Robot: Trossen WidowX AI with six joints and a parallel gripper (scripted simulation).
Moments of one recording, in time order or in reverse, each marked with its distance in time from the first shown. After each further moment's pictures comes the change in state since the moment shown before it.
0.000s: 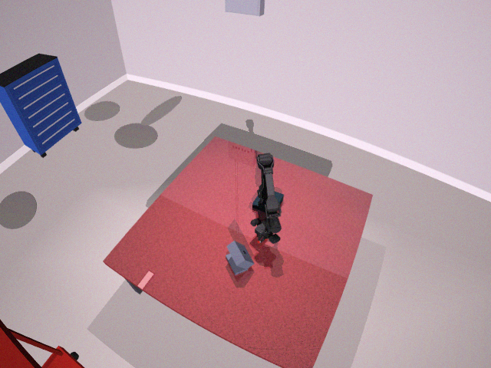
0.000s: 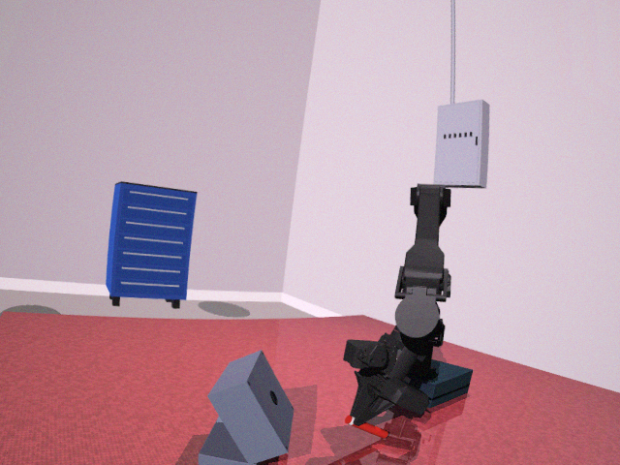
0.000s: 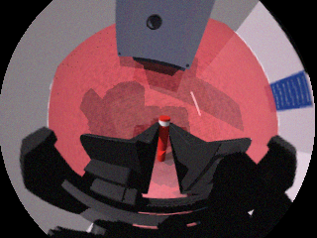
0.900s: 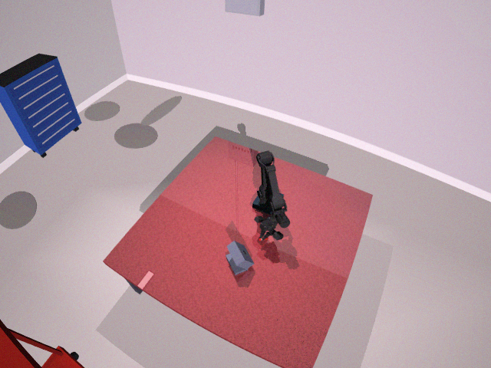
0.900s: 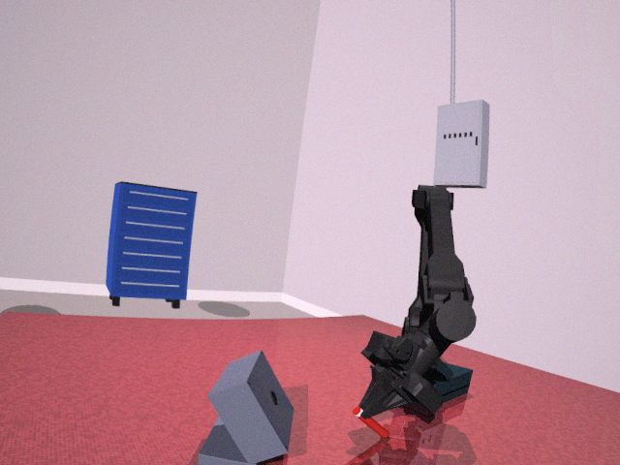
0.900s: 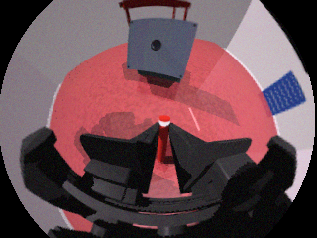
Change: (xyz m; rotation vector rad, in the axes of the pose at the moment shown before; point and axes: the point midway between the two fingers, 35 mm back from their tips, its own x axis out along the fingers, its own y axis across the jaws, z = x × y) arm -0.015 0.000 -0.011 0.000 -0.231 -0.001
